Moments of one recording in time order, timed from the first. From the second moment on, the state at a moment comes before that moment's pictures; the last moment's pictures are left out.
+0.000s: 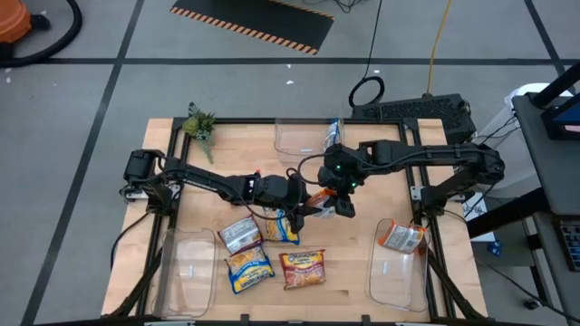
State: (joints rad) left arm -0.08 1.77 1.11 0.31 0.00 -0.29; right arm -0.07 1.46 1.28 -0.83 -0.35 0.07
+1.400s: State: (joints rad) left arm -0.07 1.70 1.11 0.28 0.00 -0.53; right arm -0.07 1.42 1.28 -0.96 -0.34 0.05
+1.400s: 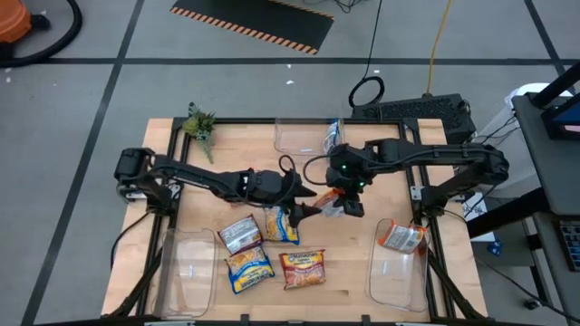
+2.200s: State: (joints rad) left arm -0.03 1.49 1.11 -0.29 0.13 -0.65; right arm 0.26 1.23 1.28 -1.26 -0.34 0.71
